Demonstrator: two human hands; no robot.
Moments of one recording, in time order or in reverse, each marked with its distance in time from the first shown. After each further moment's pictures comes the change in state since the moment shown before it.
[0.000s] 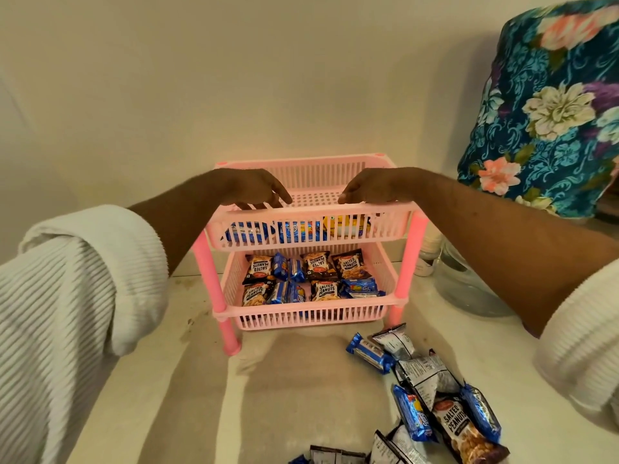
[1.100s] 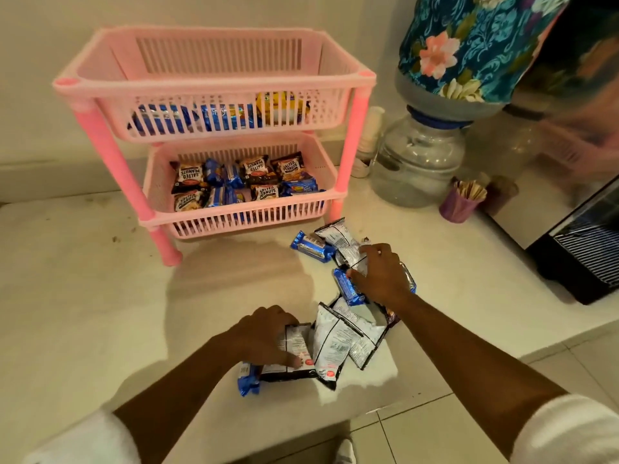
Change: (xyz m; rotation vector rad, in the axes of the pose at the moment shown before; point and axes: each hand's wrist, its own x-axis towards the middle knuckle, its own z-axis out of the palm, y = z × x) left_hand -0.115 -0.118 0.371 0.339 -0.453 0.275; right_hand -0.175 0.192 0.313 -0.054 0.339 0.396
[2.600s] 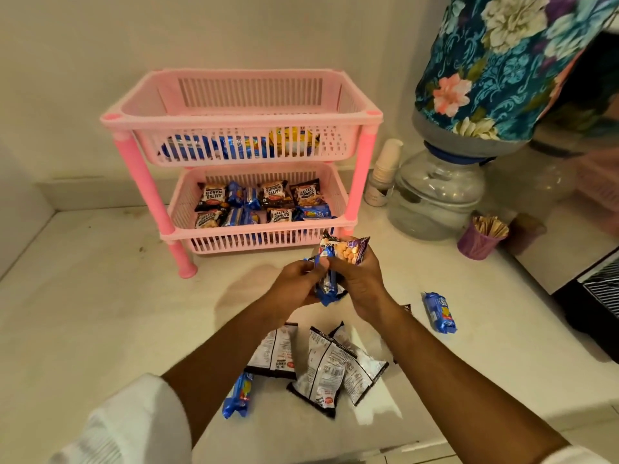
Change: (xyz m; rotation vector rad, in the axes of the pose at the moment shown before) left_hand 0.037 0.079 -0.080 -1.298 0.494 -0.063; right_hand 0.005 -0.084 -0.045 1.452 -0.115 0.085
